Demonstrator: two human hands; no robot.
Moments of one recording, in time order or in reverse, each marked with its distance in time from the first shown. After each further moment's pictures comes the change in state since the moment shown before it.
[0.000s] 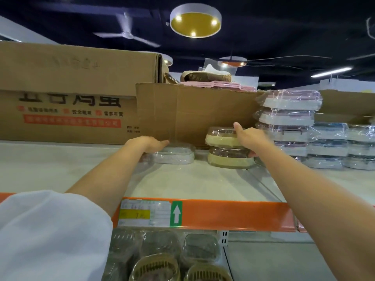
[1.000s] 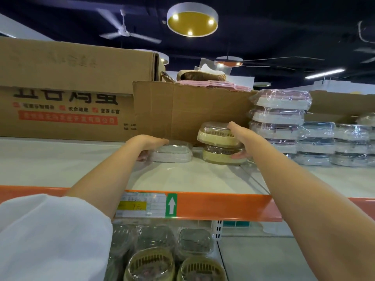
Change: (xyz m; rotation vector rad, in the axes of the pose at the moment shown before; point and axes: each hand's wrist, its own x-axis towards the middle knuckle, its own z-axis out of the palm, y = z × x) left_hand -0.024 0.008 0.005 -0.158 -0.093 -0.035; right_hand -0.026 -0.008 -0.010 0.683 -0.247 0.219
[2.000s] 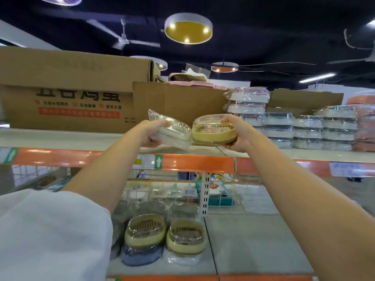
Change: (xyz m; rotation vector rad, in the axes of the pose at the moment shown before) left_hand -0.118 0.002 0.044 -0.725 0.140 0.222; right_hand -0.125 0.048 -0.063 0.507 -0.241 -0.029
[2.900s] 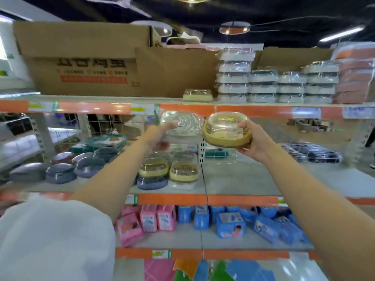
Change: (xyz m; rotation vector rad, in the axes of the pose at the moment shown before) left_hand -0.176 -0.102 0.055 -0.150 -0.110 0.068; right_hand -0.154 0.113 -0.105 0.047 -0.017 0.011
